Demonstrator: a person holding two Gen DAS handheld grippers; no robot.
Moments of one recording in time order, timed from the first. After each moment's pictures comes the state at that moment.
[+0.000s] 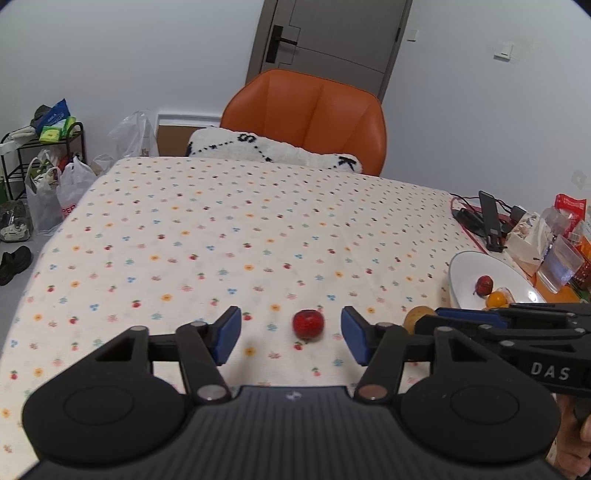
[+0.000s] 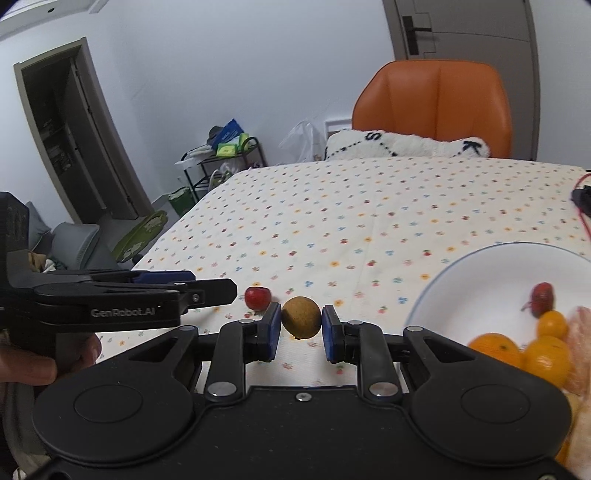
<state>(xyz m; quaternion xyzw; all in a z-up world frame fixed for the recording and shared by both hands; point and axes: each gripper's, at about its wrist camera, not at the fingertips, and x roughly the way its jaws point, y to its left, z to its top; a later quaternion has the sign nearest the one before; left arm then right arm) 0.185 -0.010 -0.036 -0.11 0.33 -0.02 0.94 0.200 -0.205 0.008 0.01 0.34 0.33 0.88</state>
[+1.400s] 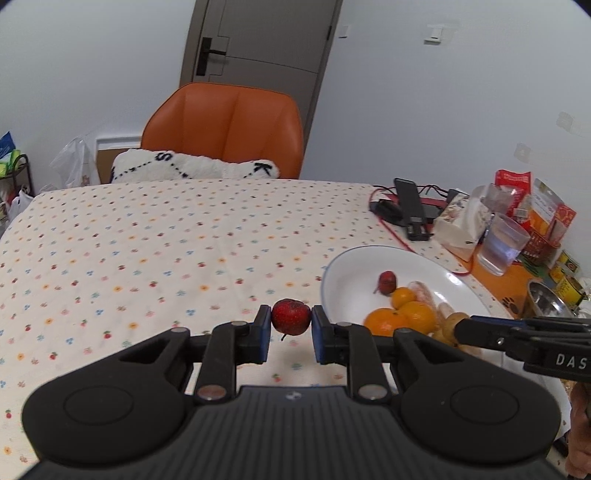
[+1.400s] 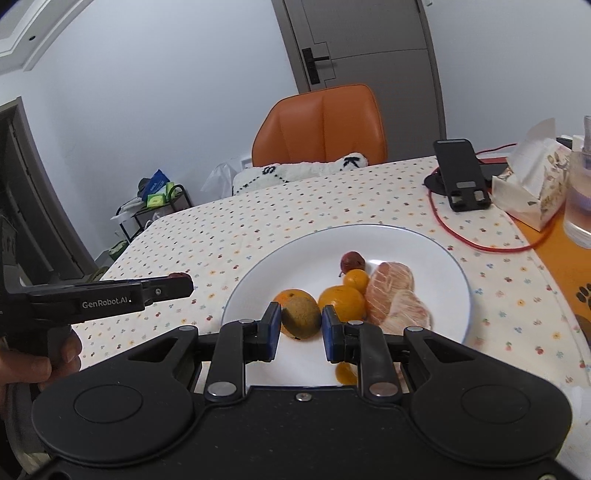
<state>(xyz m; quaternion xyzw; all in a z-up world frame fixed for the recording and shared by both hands) 0.188 -0.108 -0.019 -0.07 0.31 -0.10 0.94 0.165 -0.337 0.014 0.07 0.31 0.21 0.92</state>
